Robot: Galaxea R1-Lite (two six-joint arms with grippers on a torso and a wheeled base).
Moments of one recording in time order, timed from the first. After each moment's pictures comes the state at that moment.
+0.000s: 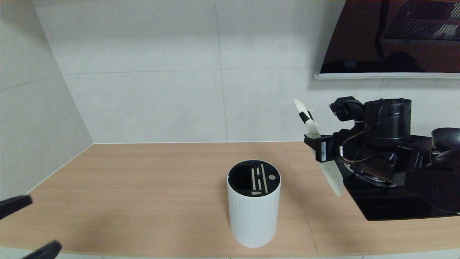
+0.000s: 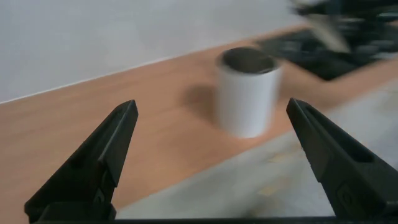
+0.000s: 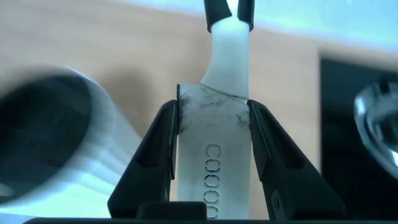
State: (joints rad) left arm -0.15 0.66 -0.57 0.03 -0.42 0.00; right arm 0.51 1.73 -0.91 -0.56 -0.19 0.06
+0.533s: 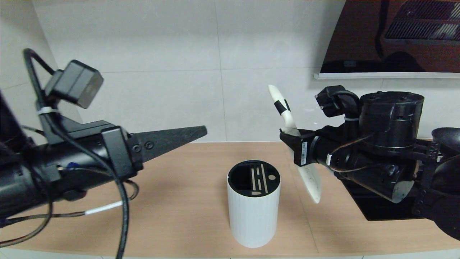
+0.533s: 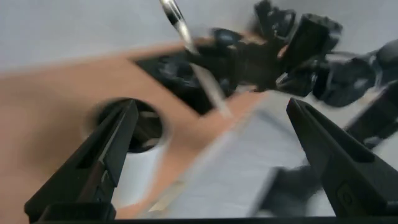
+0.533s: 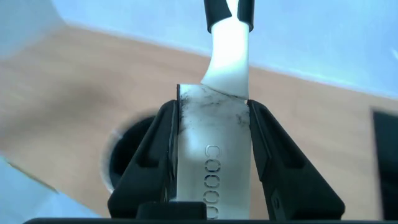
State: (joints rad) left arm -0.48 1.33 -0.71 -0.61 -0.49 -0.55; right arm 0.74 1.68 -0.91 -0.62 -0.27 0.11
